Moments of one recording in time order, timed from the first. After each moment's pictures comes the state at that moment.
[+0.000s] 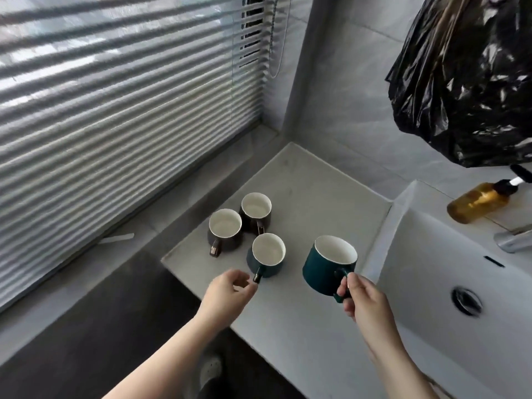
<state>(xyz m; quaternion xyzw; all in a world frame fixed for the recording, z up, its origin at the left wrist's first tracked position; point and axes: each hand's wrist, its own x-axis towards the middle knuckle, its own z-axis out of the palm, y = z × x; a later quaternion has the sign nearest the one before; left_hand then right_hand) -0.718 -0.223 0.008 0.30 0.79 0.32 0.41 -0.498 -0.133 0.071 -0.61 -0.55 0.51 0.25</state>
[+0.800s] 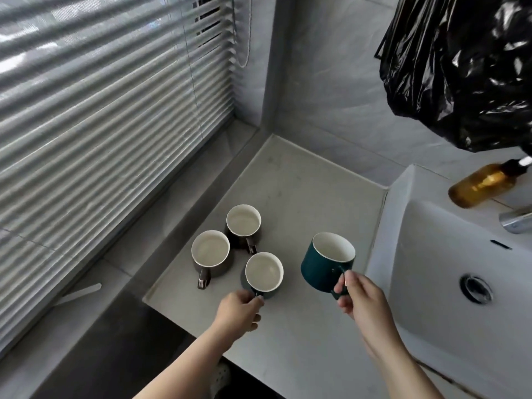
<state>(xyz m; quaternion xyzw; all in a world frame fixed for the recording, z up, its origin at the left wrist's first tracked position) -0.727 -0.159 -0.042 0.18 0.74 0.29 0.58 -0.528 -0.091 0.043 -0.65 -0.48 0.52 0.28</state>
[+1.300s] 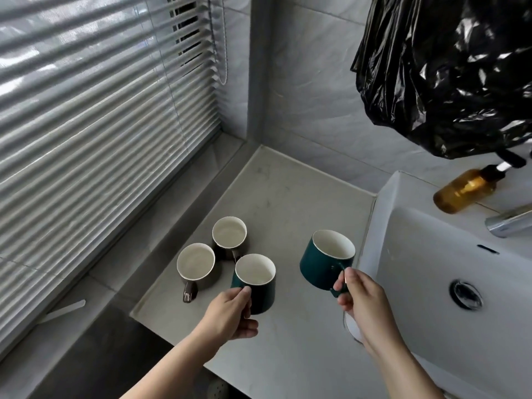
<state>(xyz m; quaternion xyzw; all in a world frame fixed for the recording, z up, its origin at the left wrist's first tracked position) -0.723 -0.144 0.020 0.12 0.68 0.35 0.63 -0.507 -0.065 0.057 -0.64 -0.47 0.52 0.31</state>
